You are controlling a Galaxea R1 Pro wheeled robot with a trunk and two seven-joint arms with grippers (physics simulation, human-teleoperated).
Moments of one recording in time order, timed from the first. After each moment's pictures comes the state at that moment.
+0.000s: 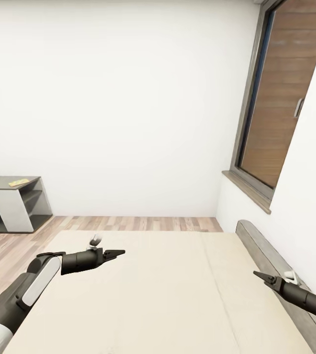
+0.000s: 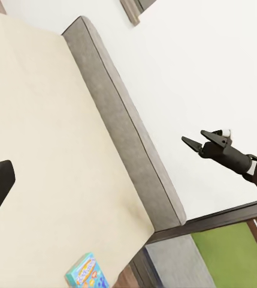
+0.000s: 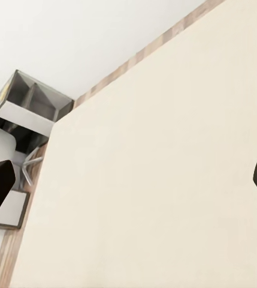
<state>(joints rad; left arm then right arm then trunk) -0.54 0.34 -0.22 -1.11 0.80 0.87 -0.71 -0.75 -0.53 -0.07 0.00 -0.45 0.26 1.11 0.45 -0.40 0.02</state>
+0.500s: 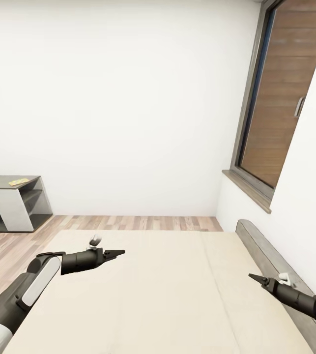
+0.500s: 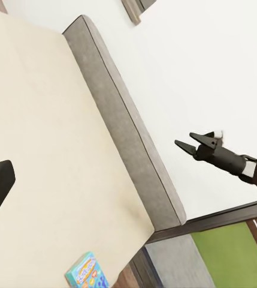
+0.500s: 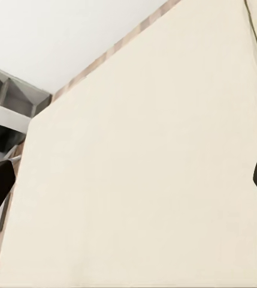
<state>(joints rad) -0.54 0.34 -0.22 -1.11 0.80 0.87 -0.71 -0.75 -0.50 -0.06 0.00 -0.45 0.26 1.00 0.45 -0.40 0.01</state>
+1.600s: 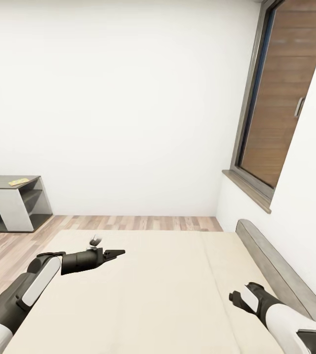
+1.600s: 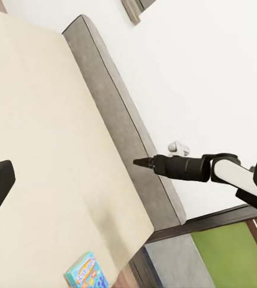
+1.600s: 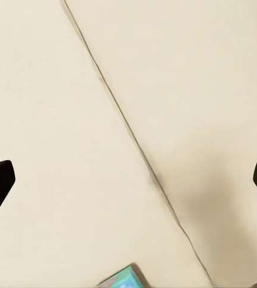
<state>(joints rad) -0.54 0.34 -0.22 -1.11 0.80 0.87 -0.71 -0.75 -0.14 -0.02 -0.15 -0.37 0.39 -0.26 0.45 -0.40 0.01</state>
